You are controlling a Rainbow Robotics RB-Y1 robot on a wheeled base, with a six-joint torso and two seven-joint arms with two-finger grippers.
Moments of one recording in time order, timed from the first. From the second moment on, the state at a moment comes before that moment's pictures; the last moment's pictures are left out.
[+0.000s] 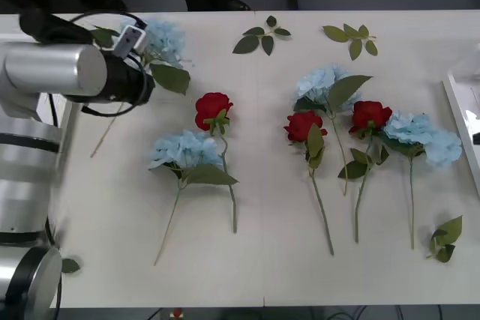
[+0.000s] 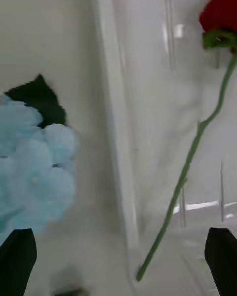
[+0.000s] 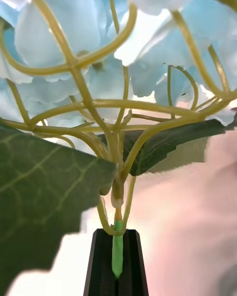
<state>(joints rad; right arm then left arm) -0.20 -0.89 -0.21 -1.58 -0.81 1.35 1.59 -0.58 0.30 0.08 -1.50 0.37 1.26 -1.91</state>
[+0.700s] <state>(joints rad) -0.20 -0.65 -0.12 -1.71 -0.76 1.51 1.60 -0.71 0.75 0.43 -1.44 0.50 1.47 -1.87</state>
